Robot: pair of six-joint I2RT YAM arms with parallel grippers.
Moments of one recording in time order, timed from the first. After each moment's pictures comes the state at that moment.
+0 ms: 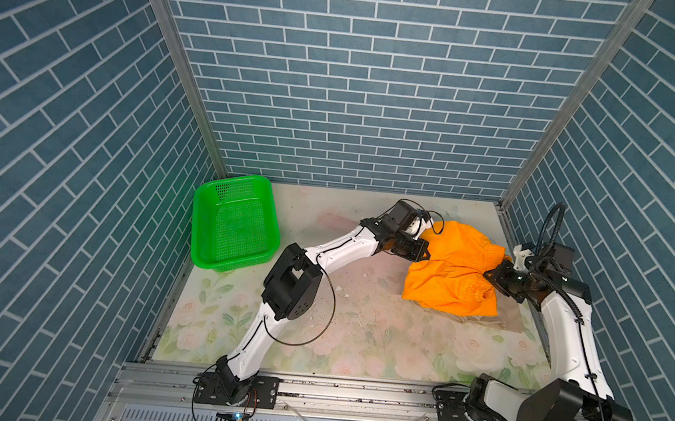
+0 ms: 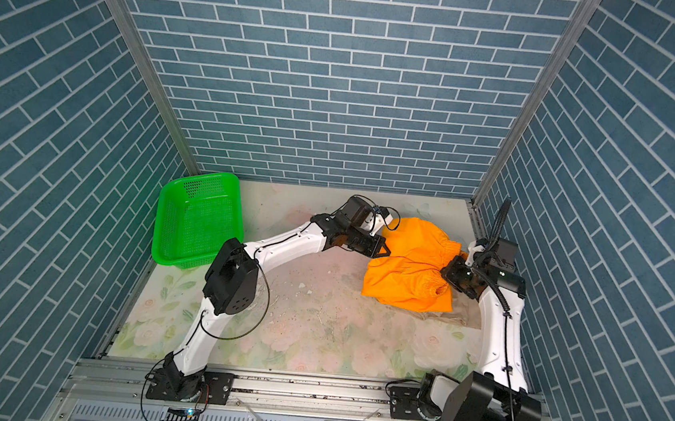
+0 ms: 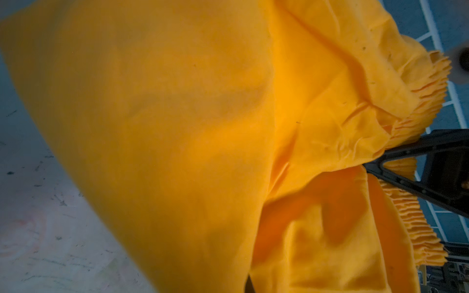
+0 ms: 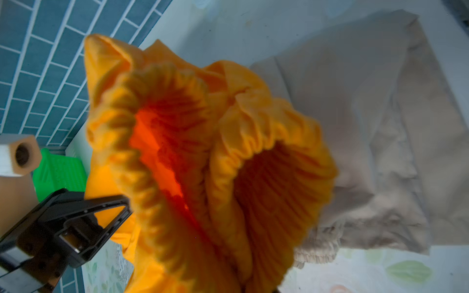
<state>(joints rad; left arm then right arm) -0.82 2.27 2.00 -0.46 0.52 -0.41 -0.33 1.16 1.01 -0.86 -0.46 0.27</state>
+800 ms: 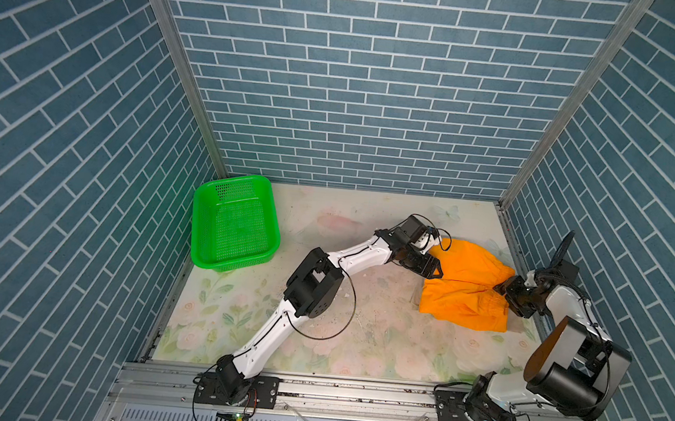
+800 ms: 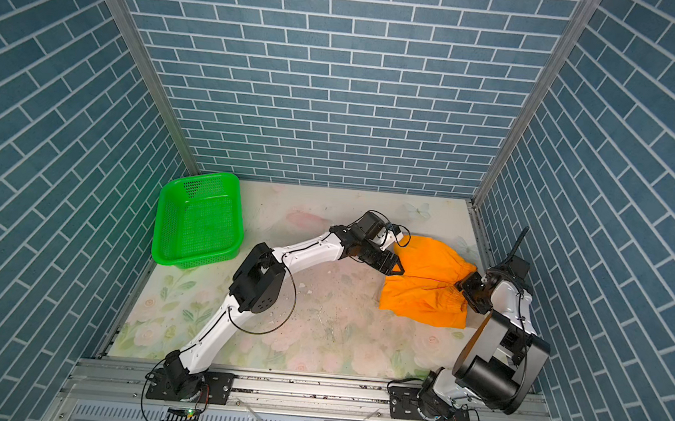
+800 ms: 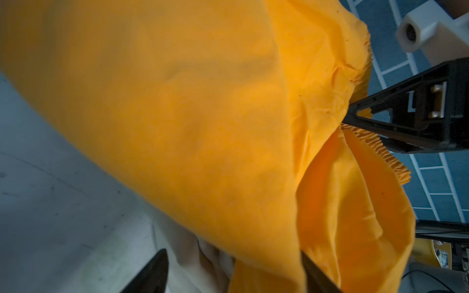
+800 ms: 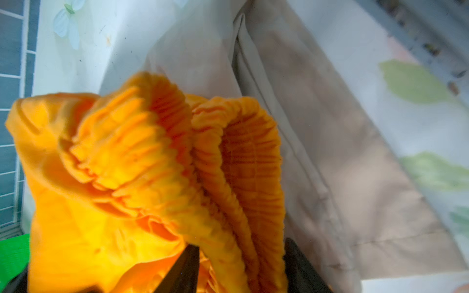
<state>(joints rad) -0.83 2.49 2.15 -0.48 0.55 -0.35 -0.51 1.44 0.91 -0.65 -0.40 0.30</state>
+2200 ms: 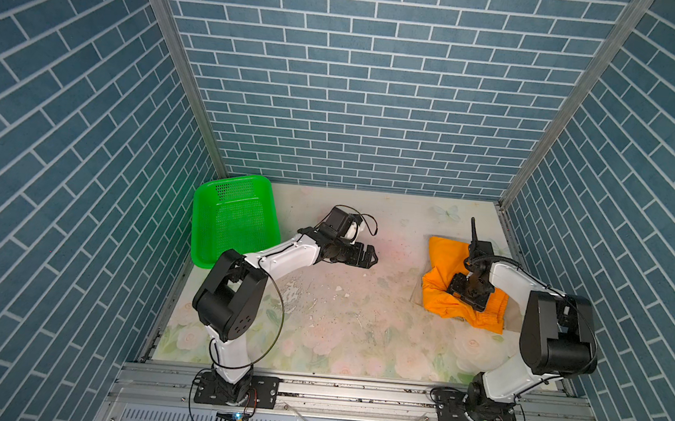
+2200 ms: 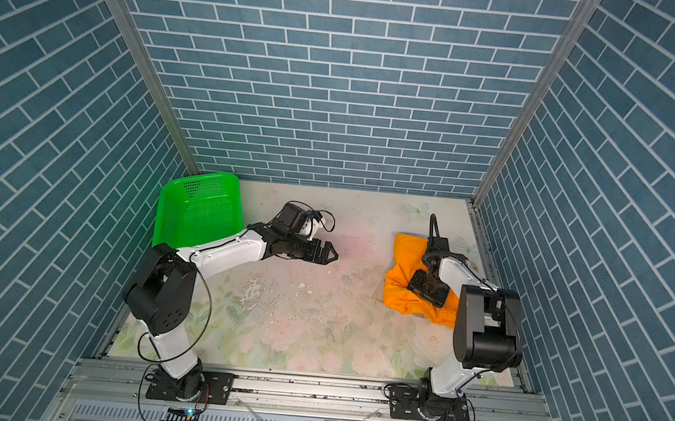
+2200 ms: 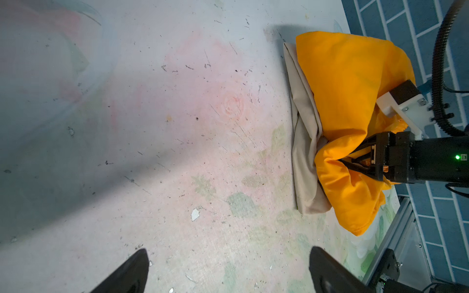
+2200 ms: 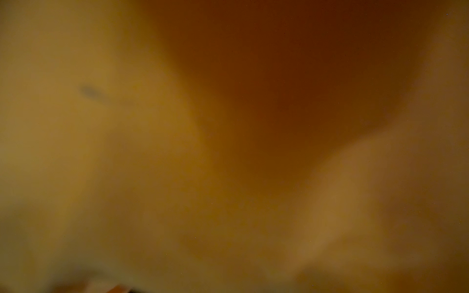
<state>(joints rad) -0.57 1.78 1.25 -0.35 0.38 -0.40 0.04 1.66 0.98 -0.75 -0.01 0.48</state>
